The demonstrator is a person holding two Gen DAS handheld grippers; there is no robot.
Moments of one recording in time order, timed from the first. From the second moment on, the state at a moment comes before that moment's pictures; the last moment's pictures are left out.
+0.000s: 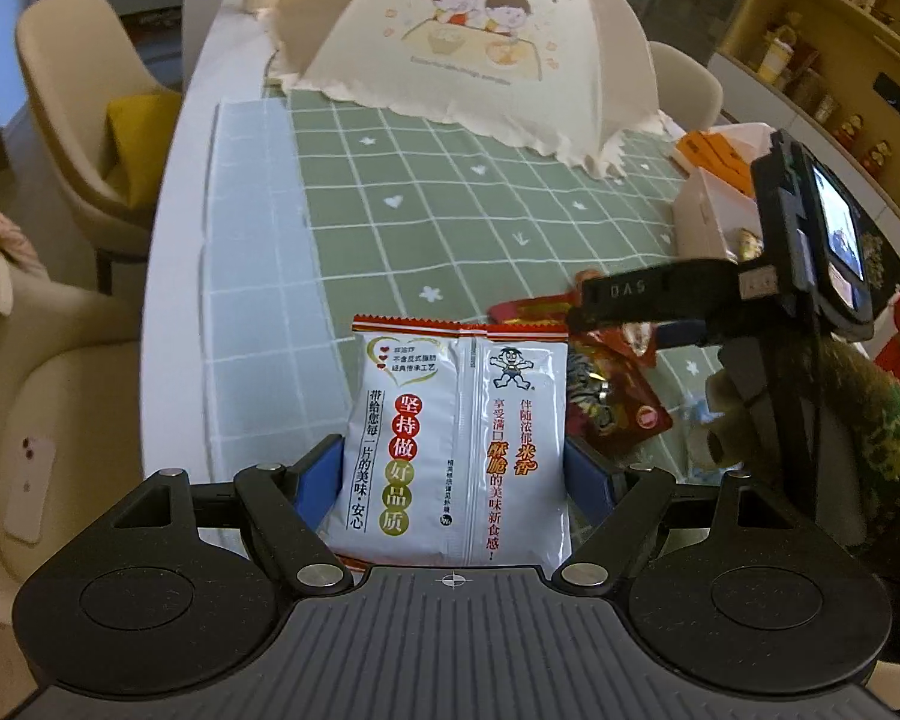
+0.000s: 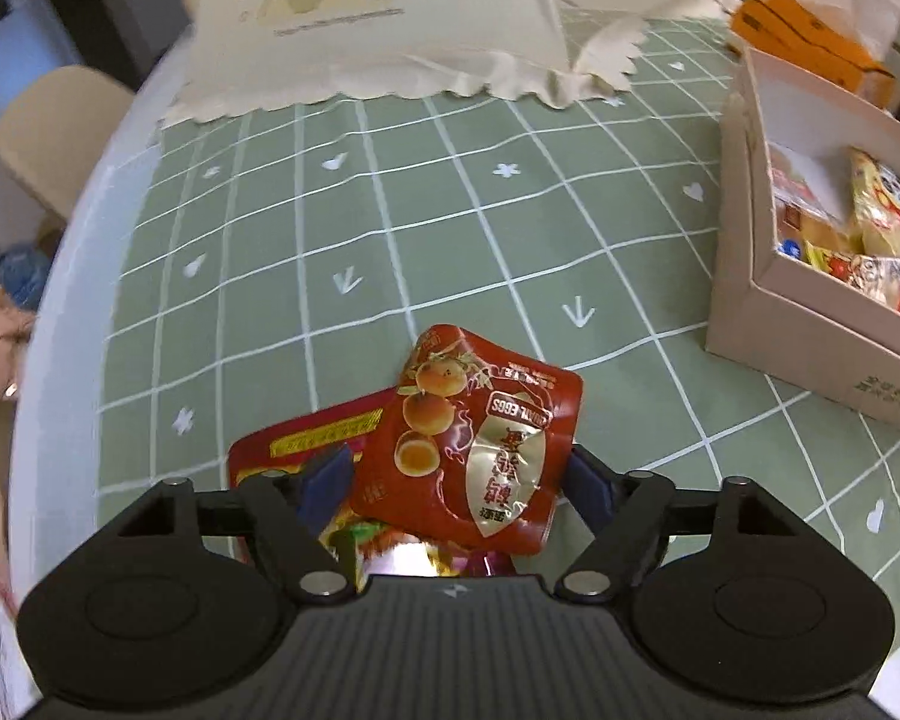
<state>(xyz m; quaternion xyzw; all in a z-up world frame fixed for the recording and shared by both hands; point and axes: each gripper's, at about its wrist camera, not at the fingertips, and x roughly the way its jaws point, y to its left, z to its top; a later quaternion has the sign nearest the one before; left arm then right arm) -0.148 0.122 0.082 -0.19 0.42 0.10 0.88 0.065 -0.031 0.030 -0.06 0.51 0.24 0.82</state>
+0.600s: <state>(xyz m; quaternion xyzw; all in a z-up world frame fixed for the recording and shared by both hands) -0.087 0.049 0.080 -0.13 0.45 -0.04 0.88 0.024 -0.200 0.071 -0.09 0.43 0.17 0.88</state>
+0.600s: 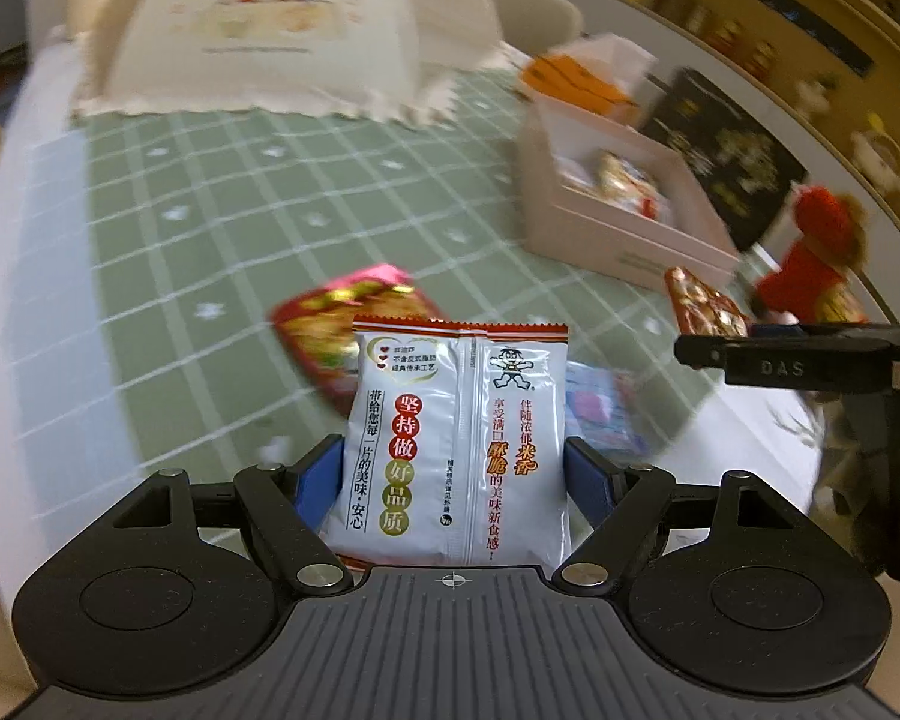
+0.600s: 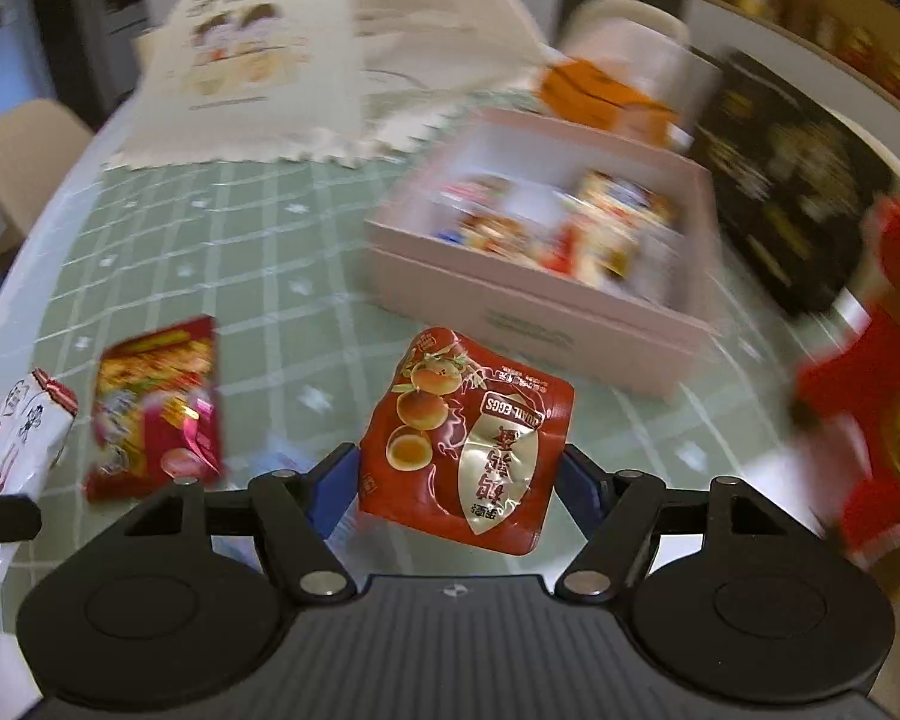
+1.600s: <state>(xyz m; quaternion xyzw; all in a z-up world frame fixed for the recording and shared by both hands) 0.163 -0.031 0.146 -0.23 0.31 -0.15 0.91 0.014 -0.278 0.102 -0.06 0.36 0.19 0.91</state>
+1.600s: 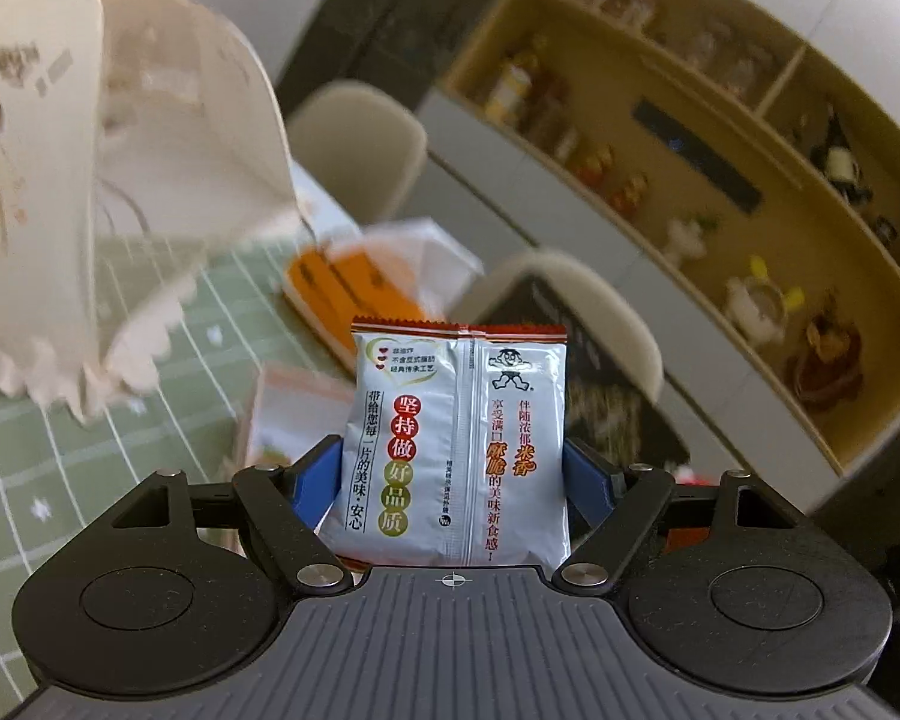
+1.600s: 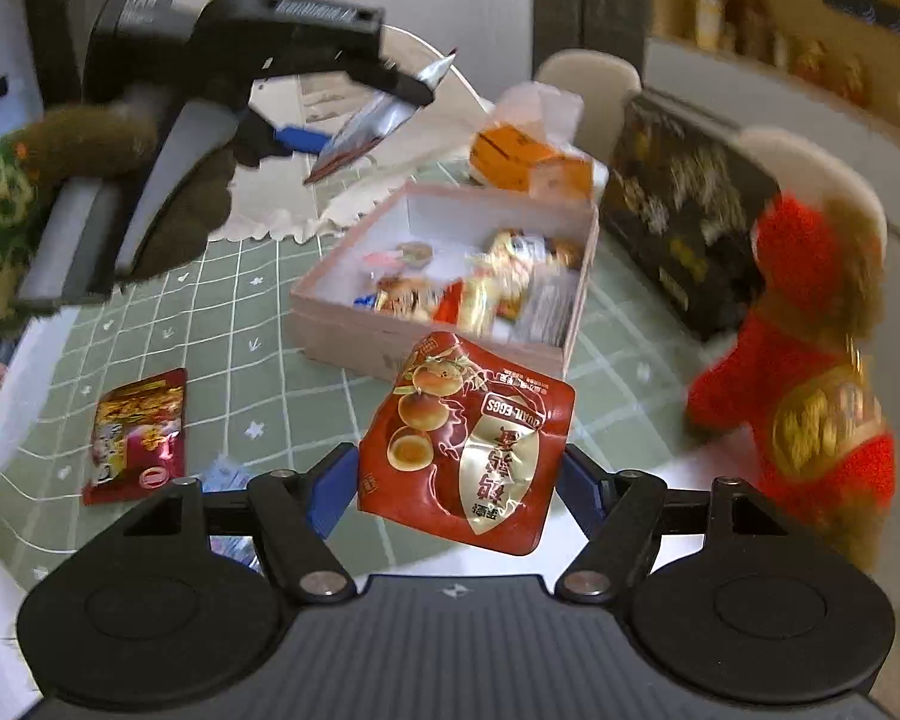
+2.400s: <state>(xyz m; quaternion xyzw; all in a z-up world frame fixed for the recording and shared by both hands) 0.195 -0.081 0.075 0.02 0.31 -0.08 0.95 0.048 -0.276 0.099 -0.04 0.37 0.16 0.92</state>
